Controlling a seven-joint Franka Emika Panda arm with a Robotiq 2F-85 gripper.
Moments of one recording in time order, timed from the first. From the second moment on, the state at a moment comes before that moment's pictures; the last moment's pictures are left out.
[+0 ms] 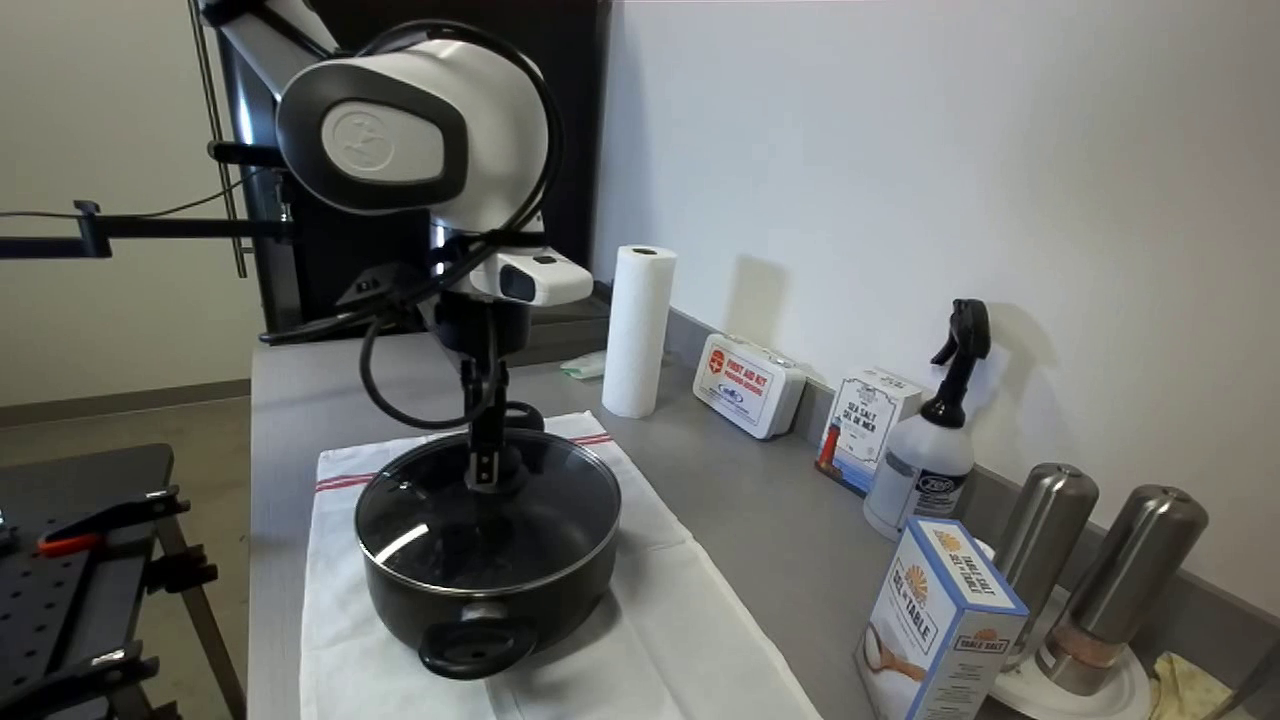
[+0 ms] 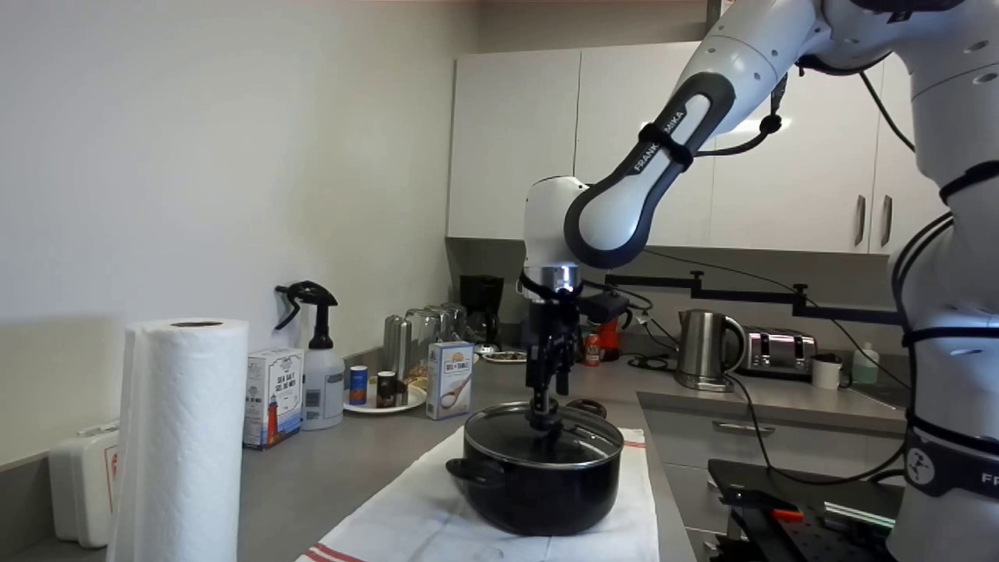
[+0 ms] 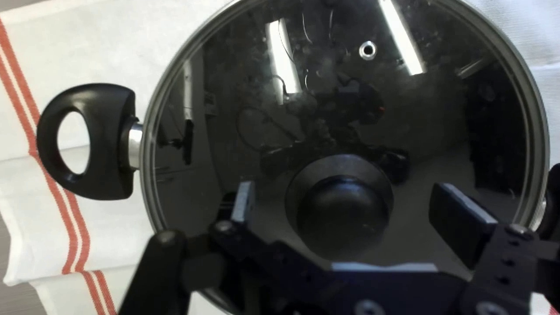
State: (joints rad) arm -0.10 0.12 -0.09 -2.41 -0.13 2.51 0.17
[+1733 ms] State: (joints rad) arm -0.10 0.05 -0.10 -2.39 -0.10 2.51 0.17
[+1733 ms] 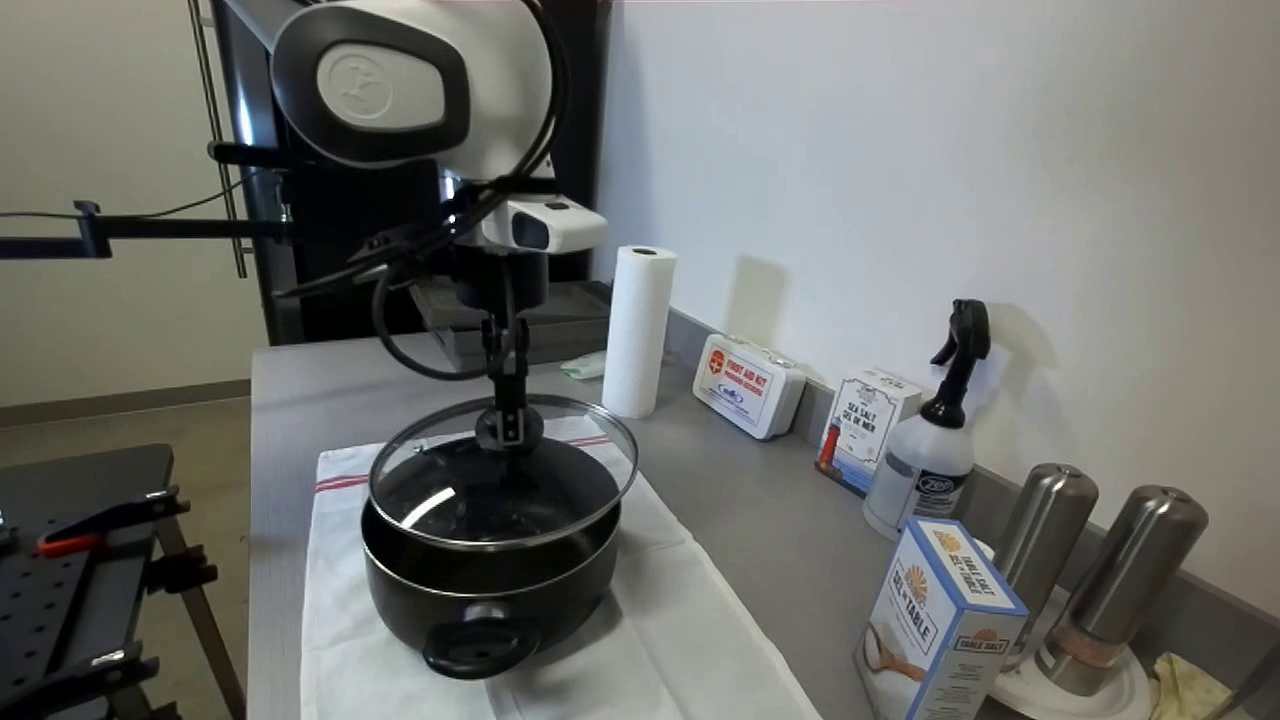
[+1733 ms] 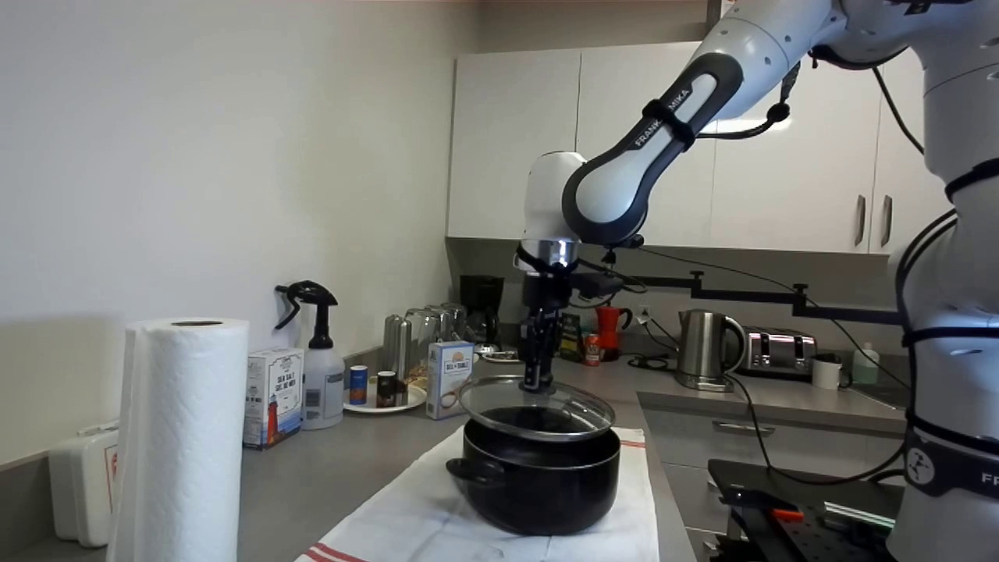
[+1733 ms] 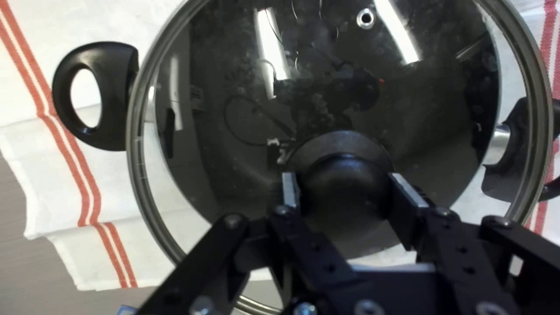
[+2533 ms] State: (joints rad) arm -0.04 -0.14 0.01 -2.52 -0.13 2.42 0.18
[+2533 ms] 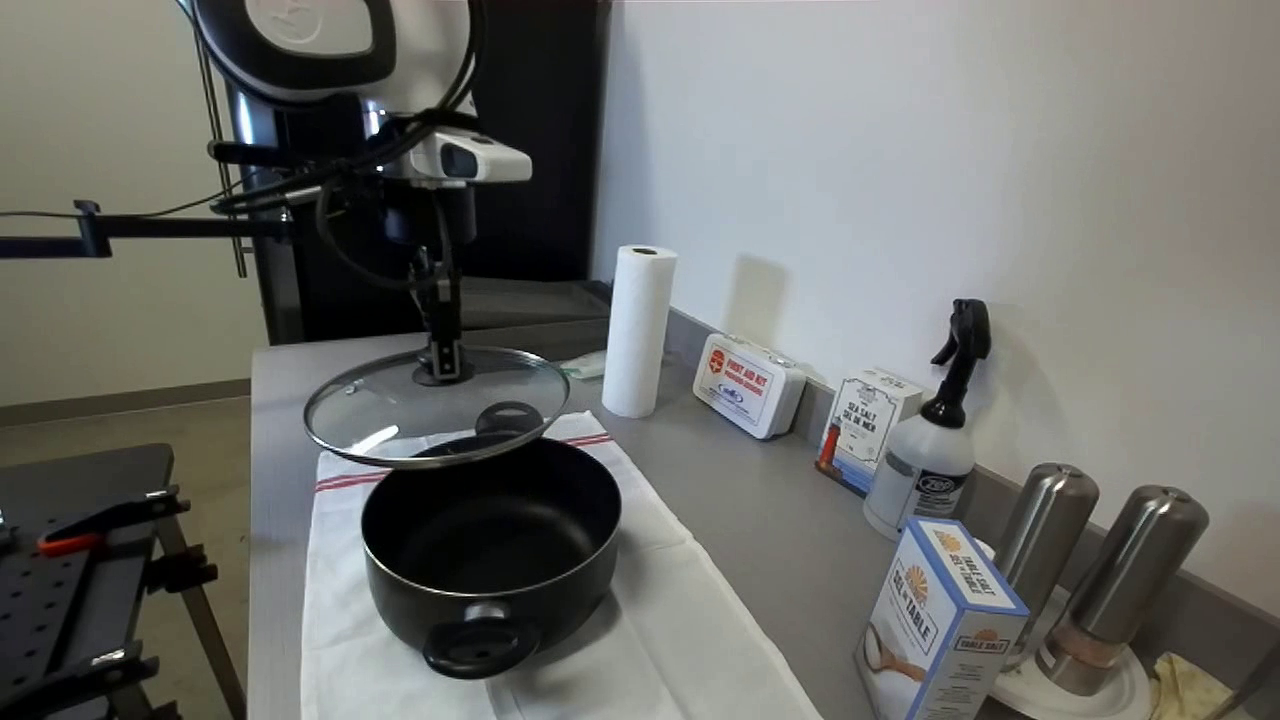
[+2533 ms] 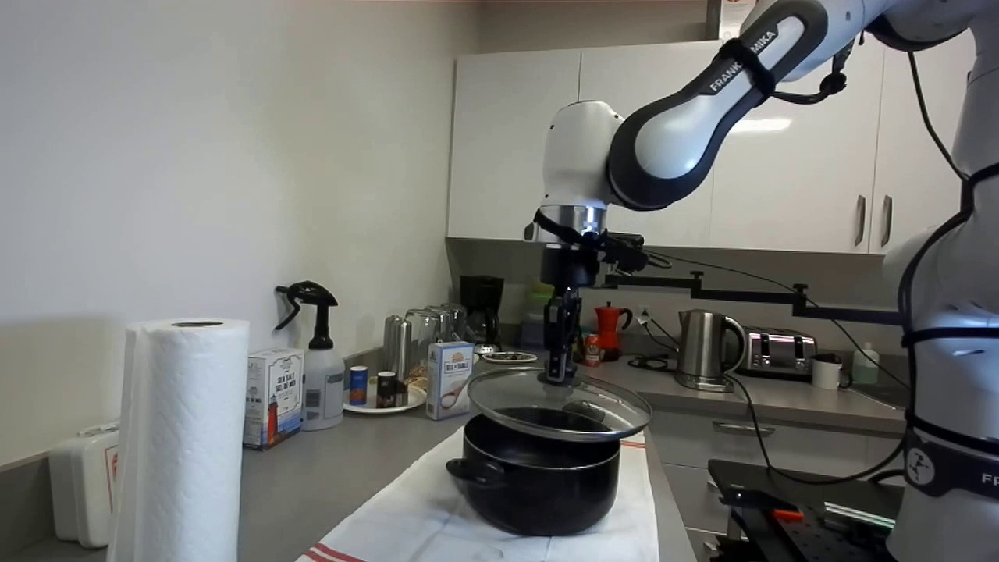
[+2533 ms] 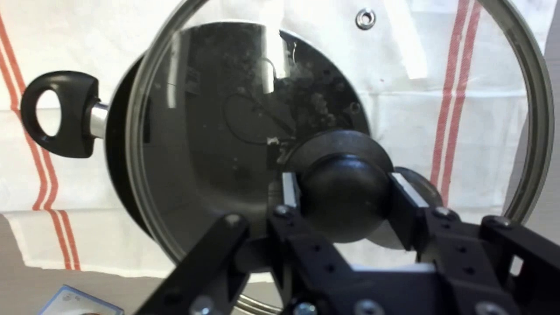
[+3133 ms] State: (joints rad) arm 0.09 -0.17 0.17 -2.60 -0.13 2.41 0.22
